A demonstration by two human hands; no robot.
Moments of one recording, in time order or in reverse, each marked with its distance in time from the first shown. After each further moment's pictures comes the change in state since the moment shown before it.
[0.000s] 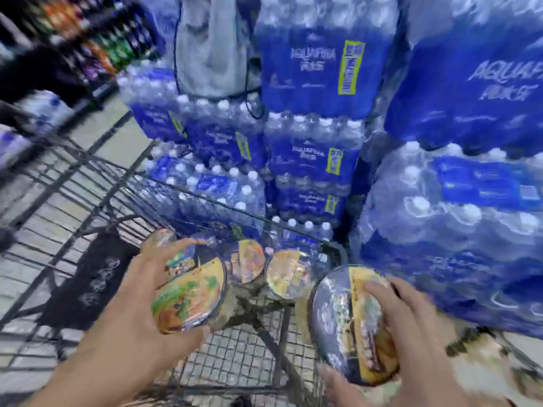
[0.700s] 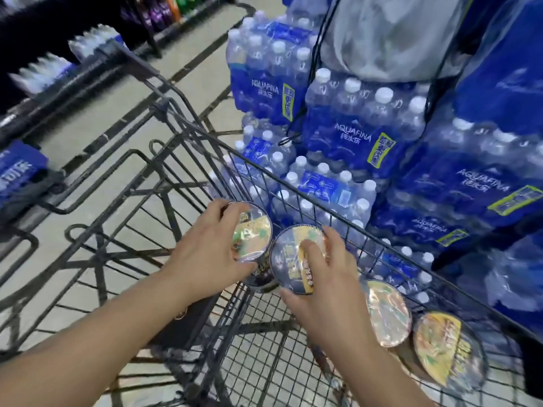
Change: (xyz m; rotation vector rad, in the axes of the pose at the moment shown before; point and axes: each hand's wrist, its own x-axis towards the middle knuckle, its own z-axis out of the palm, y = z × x) left_hand 0.181 -0.239 -0.093 0.342 0.040 0.005; right_hand 0.152 -0.121 0.347 -0.295 -0.459 -0.059
